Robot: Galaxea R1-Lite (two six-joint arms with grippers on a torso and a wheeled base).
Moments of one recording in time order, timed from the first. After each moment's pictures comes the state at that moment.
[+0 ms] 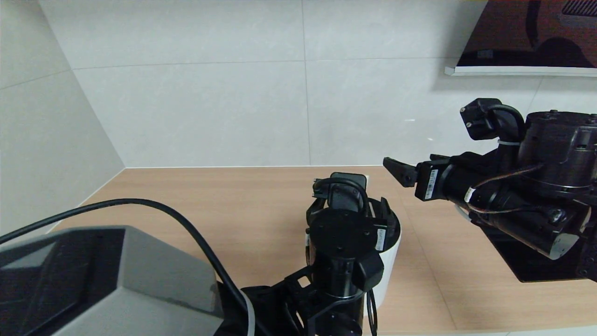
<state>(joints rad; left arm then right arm) -1.03 2.10 -0.97 -1.13 0.79 -0.07 0.64 1.59 -0.81 -0.71 -0.29 0.13</state>
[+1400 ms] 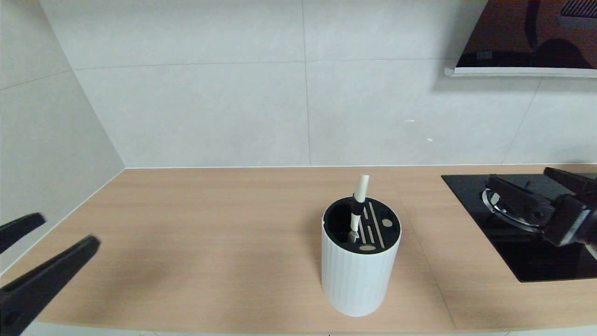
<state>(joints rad) -0.56 0.69 -0.43 -0.31 0.21 -0.08 0.53 1.11 -0.44 -0.71 -0.32 0.02</state>
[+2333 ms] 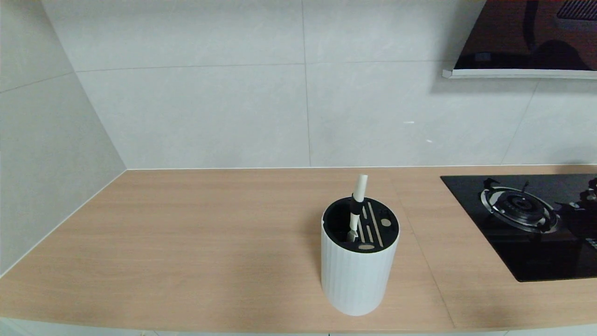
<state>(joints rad) -0.06 0.08 -0.45 0.02 0.28 0.06 0.11 0.17 -0.31 -0.13 -0.32 -0.08</state>
